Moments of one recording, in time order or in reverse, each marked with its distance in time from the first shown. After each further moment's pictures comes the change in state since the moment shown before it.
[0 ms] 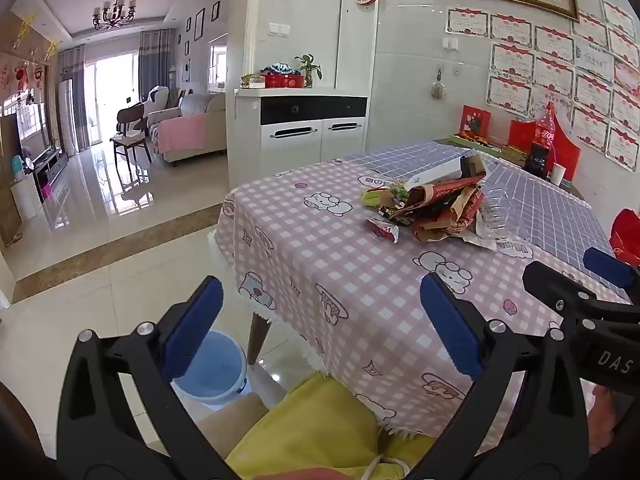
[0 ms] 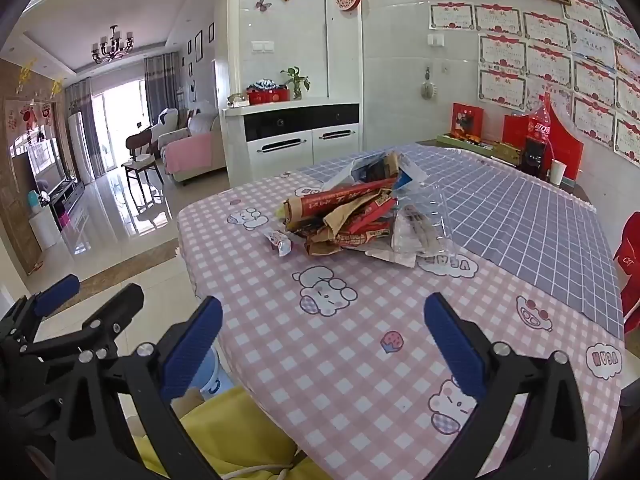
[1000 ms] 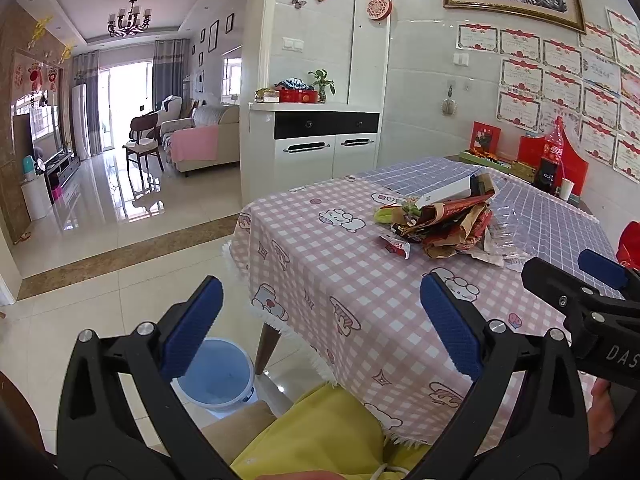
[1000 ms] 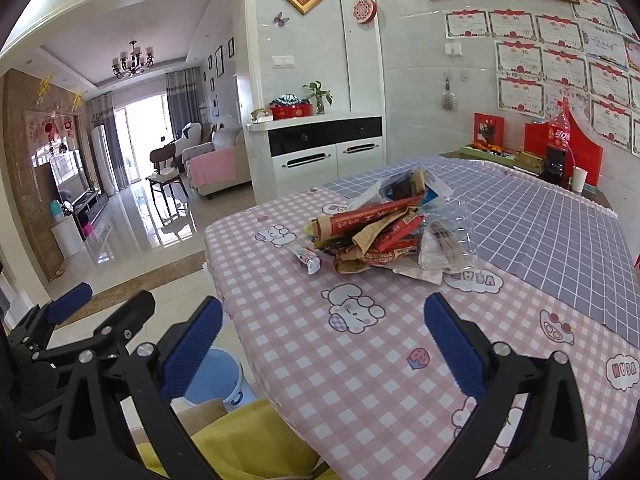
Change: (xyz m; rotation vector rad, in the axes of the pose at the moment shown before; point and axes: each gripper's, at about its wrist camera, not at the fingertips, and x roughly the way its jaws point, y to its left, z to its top) left arm -0.015 0.008 0.004 -0.027 -0.053 0.042; right arm -0.004 0.007 0.005 0.007 -0.060 0.102
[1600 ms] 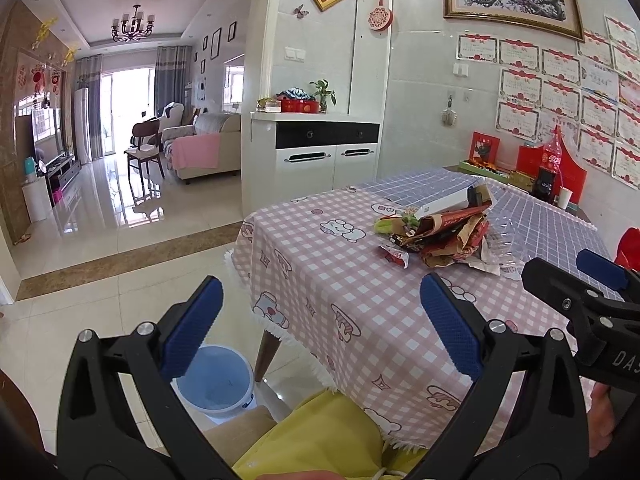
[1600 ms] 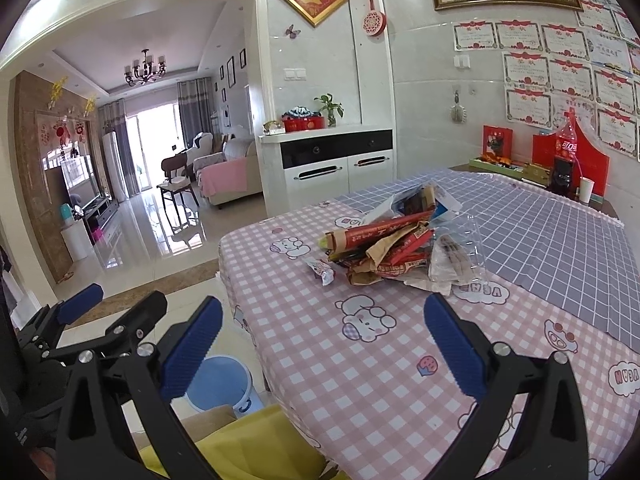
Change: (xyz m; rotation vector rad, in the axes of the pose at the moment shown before) left arm -0.009 0.003 -0.001 -0.007 -0.038 0.002; right arm -0.013 0.005 0.003 -0.014 -0.043 0.037
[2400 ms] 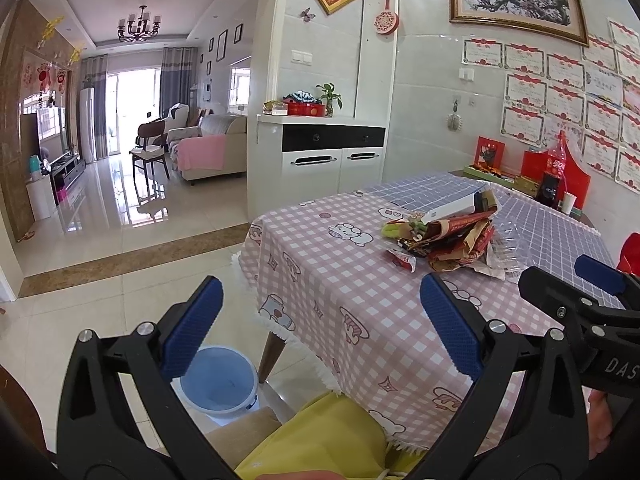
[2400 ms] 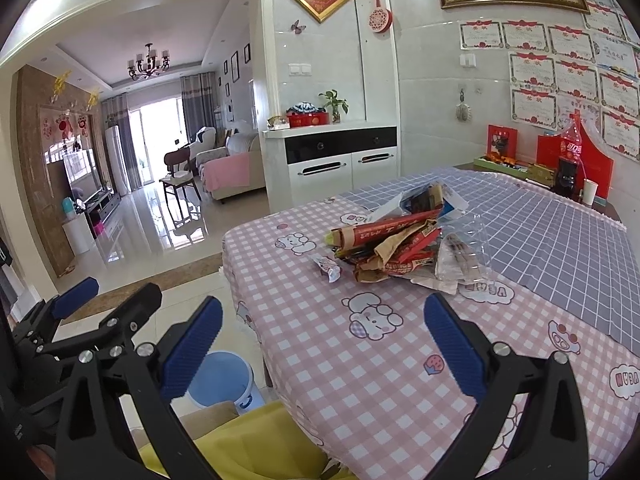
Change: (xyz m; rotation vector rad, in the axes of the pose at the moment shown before) left arm -0.004 0.007 0.003 -0.013 -0.009 0.015; right arm 0.002 0.008 0.001 -0.020 0.015 0.009
